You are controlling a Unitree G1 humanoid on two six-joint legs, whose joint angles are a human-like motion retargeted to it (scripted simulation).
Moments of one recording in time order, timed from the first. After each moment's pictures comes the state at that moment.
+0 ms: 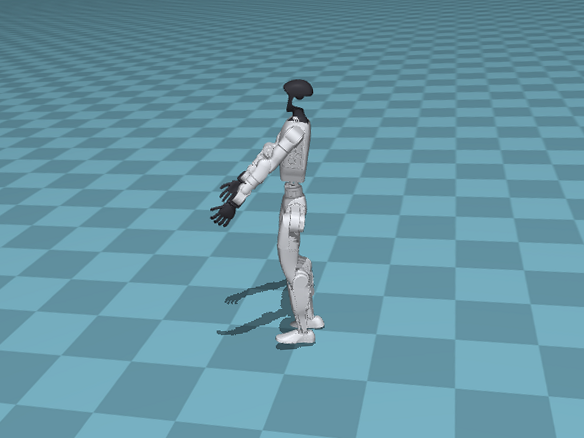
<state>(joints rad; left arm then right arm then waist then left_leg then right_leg) -0.62 0.31 0.19 1.52 -0.10 0.10 -0.19 -0.65 -0.03 -0.10 1.52 0.04 -0.03 0.26 -0.09 -0.07 -0.15 -0.02 -0.09 0.19 0.03 -0.23 0.01 0.08 -0.12 -0.41 0.02 0.07 0.01</state>
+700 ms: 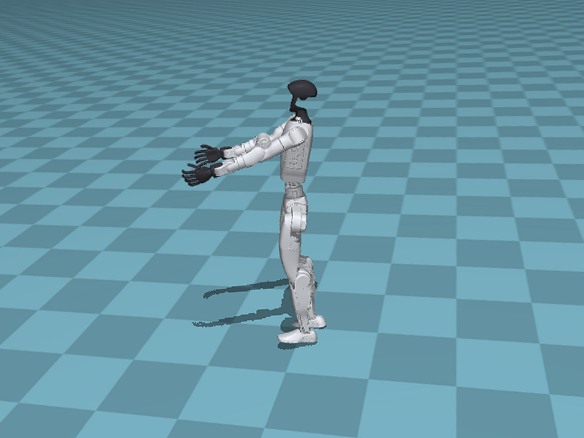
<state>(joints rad) -0.97 0.30 0.14 1.44 -0.34 -0.07 0.01 -0.91 -0.06 -0.03 1.32 0.18 -0.21 0.11 -0.09 -0.08 -0.22 -0.05 -0.09 0.18 0.03 -0.23 0.01 0.05 -0.12 -0.42 0.02 0.06 0.02</state>
